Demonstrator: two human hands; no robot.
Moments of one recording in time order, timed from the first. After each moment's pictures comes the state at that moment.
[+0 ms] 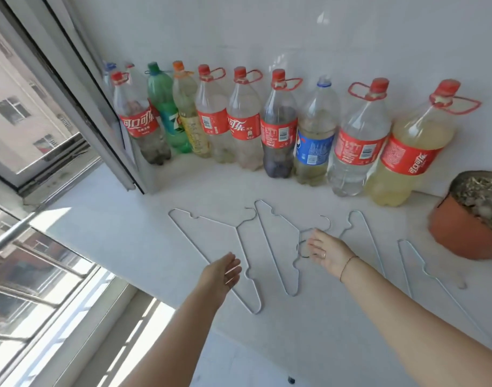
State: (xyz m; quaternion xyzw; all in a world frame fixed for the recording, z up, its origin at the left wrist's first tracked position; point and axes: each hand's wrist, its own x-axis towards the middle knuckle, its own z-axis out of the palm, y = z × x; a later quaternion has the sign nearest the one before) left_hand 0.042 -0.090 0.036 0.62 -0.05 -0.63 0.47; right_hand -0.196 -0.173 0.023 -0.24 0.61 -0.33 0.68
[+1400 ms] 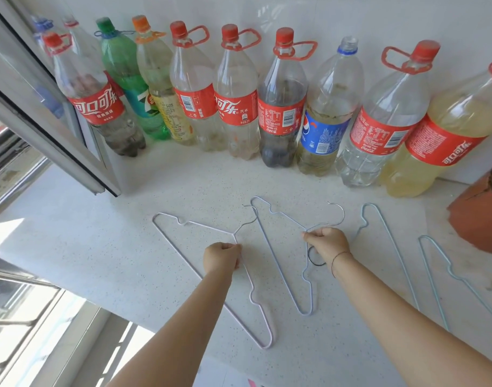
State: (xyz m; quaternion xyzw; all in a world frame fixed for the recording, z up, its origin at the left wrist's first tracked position) left_hand 0.059 -0.186 -0.007 0.79 -0.24 -0.47 0.31; right_hand -0.161 -0.216 -0.008 -0.37 0.74 -0.27 0.49
